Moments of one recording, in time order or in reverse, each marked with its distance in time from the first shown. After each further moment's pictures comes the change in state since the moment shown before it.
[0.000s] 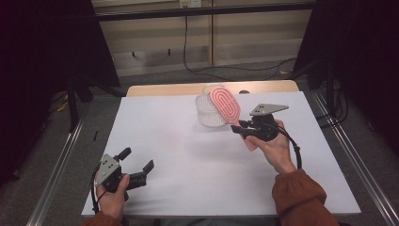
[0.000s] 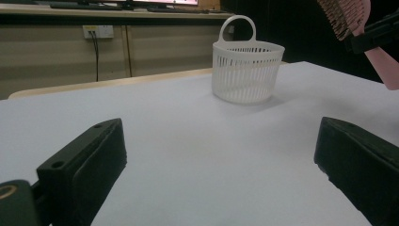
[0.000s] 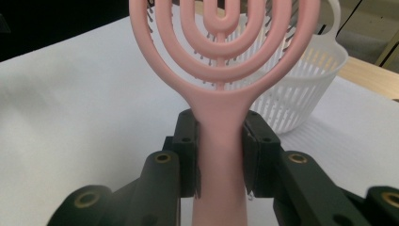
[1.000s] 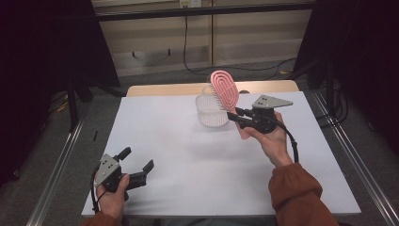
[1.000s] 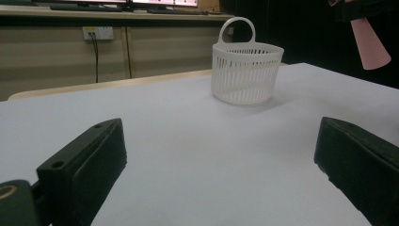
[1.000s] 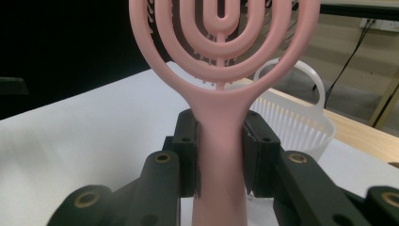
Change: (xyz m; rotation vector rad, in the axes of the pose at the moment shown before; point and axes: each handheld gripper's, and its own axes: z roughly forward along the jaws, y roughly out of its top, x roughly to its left) left arm 0.000 0.000 0.000 -0.002 -0.002 0.003; right arm -0.005 0.017 0.004 -0.216 0.016 -0.007
